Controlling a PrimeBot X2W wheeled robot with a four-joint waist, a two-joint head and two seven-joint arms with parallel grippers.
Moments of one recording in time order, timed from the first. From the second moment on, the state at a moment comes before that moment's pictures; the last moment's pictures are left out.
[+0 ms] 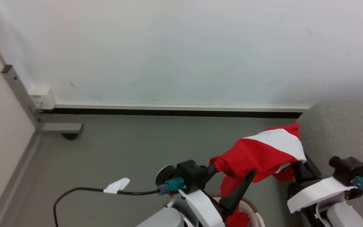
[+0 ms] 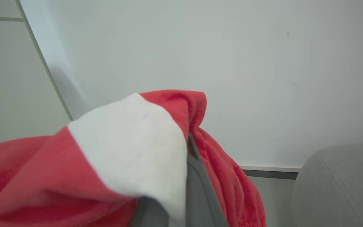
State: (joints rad) left arm -0.56 0.11 -0.95 0.31 -0.62 -0.04 -0.21; right arm -0.36 -0.20 0.39 0.44 0.63 0.13 -0.26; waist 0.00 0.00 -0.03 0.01
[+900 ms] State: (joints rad) left arm -0.57 0.13 -0.95 0.36 -0.51 -0.02 -0.26; right arm -0.25 -0.26 0.21 0.23 0.58 0.13 -0.26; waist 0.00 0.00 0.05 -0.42
